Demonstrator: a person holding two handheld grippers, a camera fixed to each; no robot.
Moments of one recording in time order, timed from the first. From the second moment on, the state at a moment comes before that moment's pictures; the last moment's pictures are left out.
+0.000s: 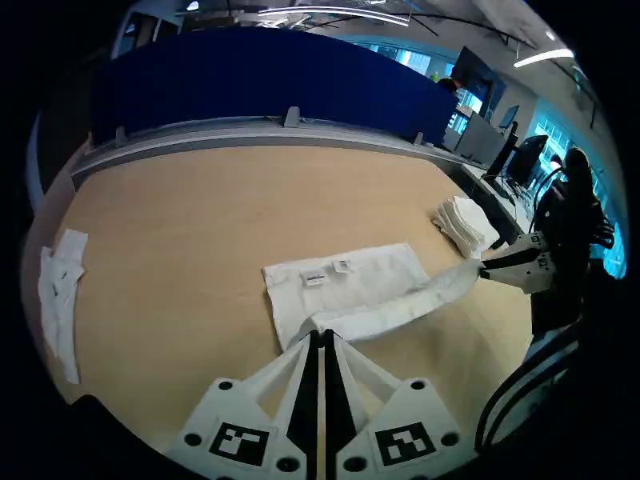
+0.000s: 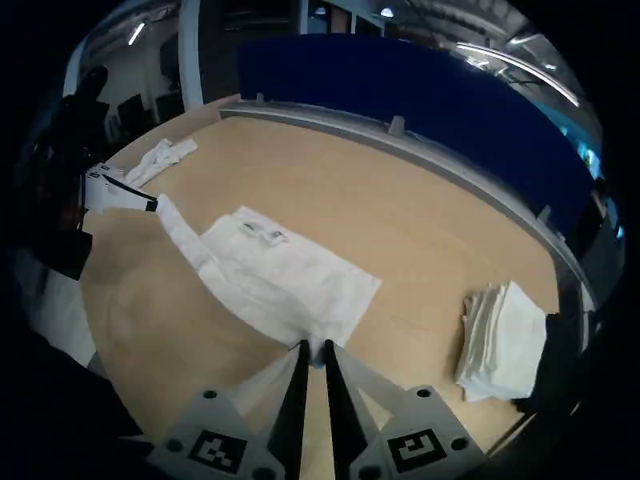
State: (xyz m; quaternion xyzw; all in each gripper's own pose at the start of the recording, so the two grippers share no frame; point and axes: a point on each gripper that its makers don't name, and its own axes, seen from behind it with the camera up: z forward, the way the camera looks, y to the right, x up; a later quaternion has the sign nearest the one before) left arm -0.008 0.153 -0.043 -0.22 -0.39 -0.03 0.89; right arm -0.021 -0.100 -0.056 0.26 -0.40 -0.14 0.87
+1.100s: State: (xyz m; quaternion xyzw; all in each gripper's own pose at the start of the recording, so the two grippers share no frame) left arm -0.091 0.145 0.025 -0.17 -0.43 -0.03 0.88; right arm -0.091 -0.105 0.016 0.24 -0.44 -0.12 0.86
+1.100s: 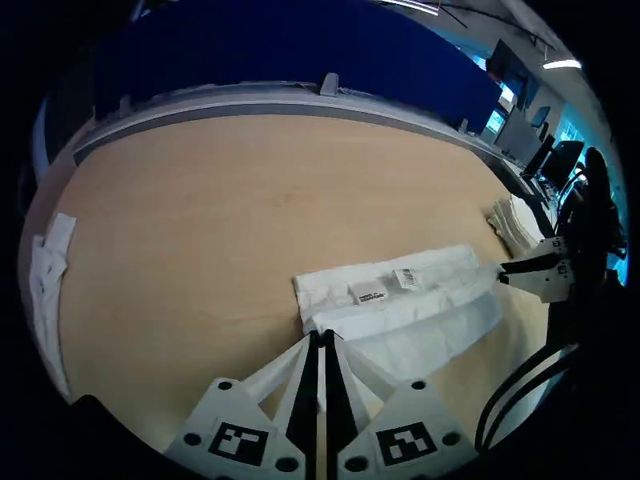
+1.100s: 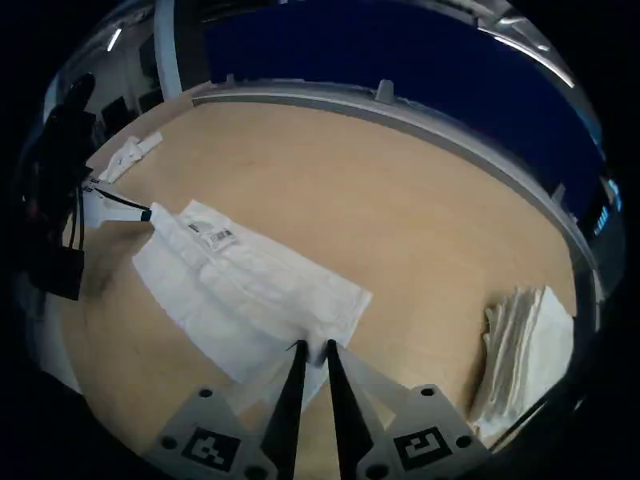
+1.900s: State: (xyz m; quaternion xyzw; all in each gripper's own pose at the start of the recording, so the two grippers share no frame) left arm -0.093 0.128 0.058 -0.14 -0.42 0.01 0.90; right arm -0.089 -0.081 0.064 0.16 -0.40 -0.15 0.89
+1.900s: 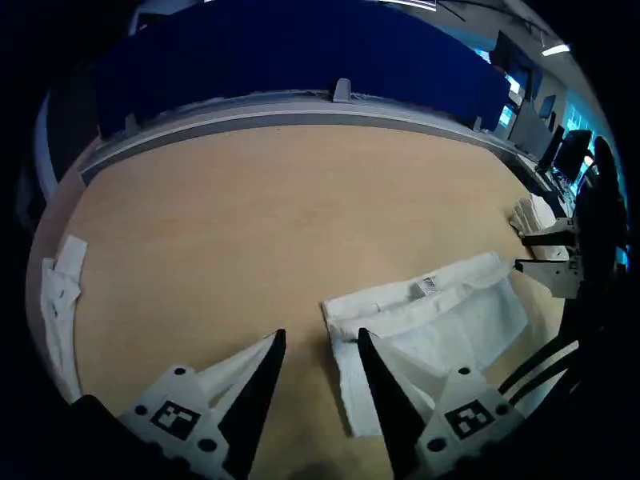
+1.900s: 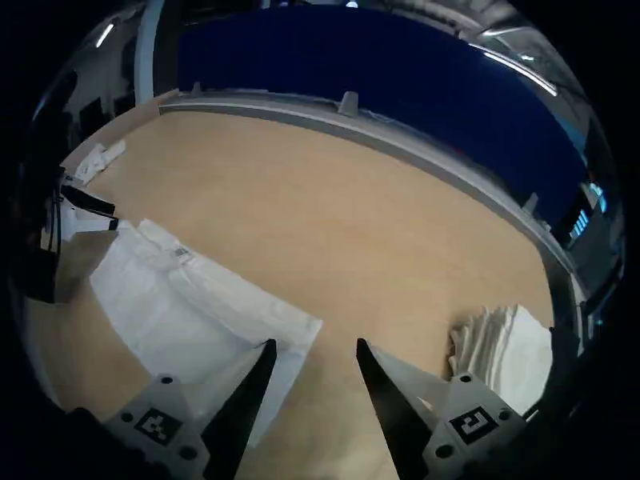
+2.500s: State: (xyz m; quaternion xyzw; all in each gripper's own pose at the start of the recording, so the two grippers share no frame) left arm -0.077 0.124 0.049 -0.14 -0.41 0.01 0.90; right arm -0.070 -0.075 0.051 0.15 -0.38 -0.14 0.90
